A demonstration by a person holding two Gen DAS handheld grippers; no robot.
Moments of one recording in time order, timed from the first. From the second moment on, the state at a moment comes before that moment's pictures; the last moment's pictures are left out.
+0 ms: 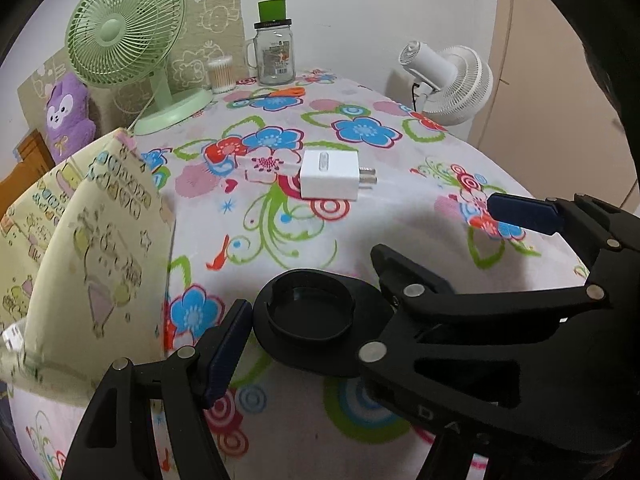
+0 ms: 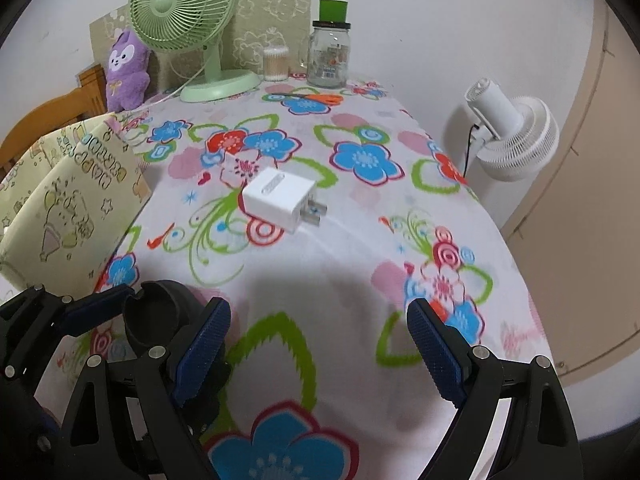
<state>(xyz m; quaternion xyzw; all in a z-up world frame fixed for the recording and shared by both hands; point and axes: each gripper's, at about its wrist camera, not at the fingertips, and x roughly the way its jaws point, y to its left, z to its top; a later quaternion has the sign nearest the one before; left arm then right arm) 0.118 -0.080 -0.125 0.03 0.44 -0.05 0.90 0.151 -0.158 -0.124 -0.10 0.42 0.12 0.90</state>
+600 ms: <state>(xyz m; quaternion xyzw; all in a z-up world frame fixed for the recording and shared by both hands) 0.165 -0.067 -0.128 0.01 0.46 0.01 0.89 0.210 -0.144 -0.131 -0.09 0.41 0.16 0.89</state>
